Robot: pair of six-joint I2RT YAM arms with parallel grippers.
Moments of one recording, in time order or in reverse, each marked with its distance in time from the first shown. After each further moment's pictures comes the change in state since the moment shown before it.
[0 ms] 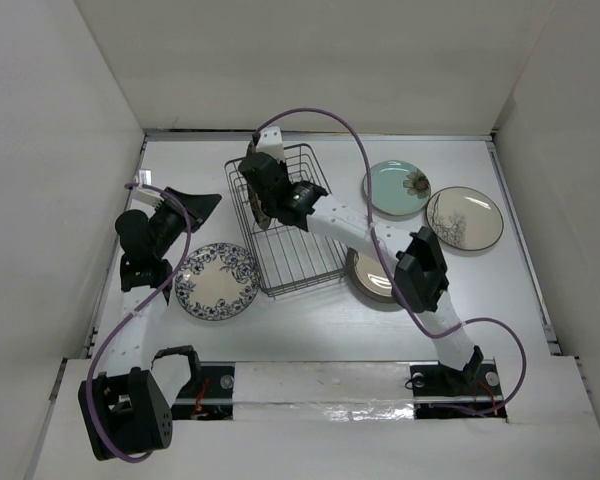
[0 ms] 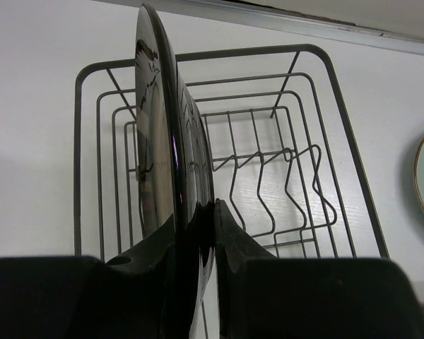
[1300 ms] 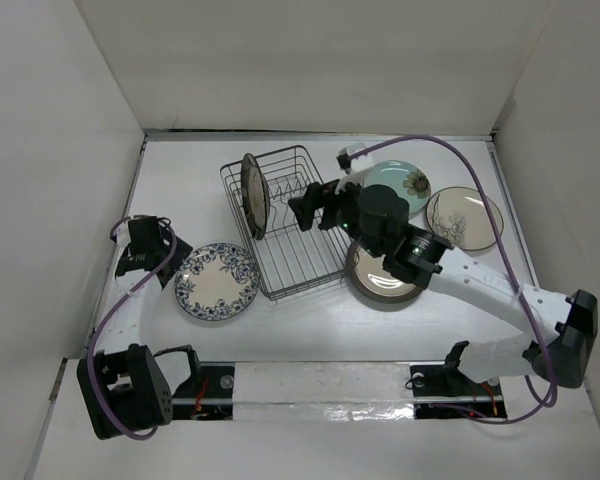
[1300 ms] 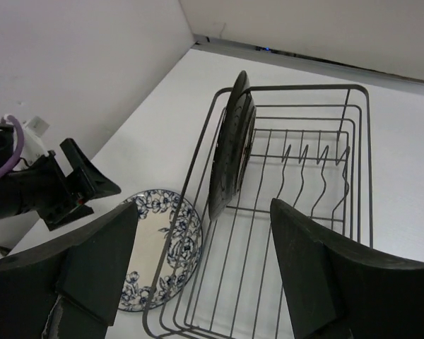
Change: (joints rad) left arm 0.045 0.102 0.092 -0.876 -0.735 0.226; right arm 0.028 -0.852 -0.856 0.418 -0.385 -0.033
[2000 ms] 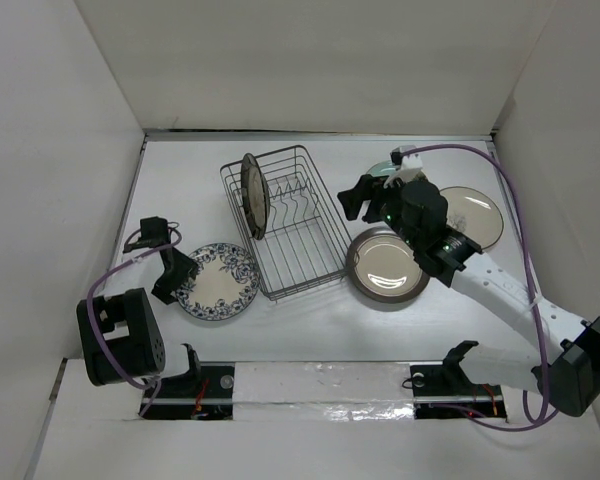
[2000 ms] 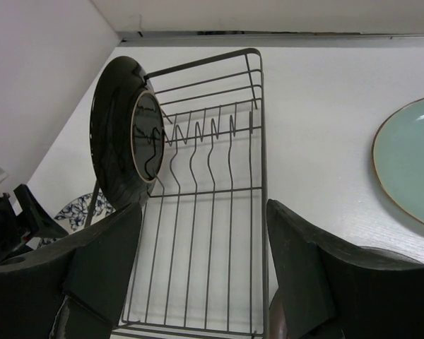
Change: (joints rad) left arm 0.003 0.292 0.042 -0.164 -0.032 -0.013; right arm -0.320 -0.175 -0.278 0.041 -0.201 0.084
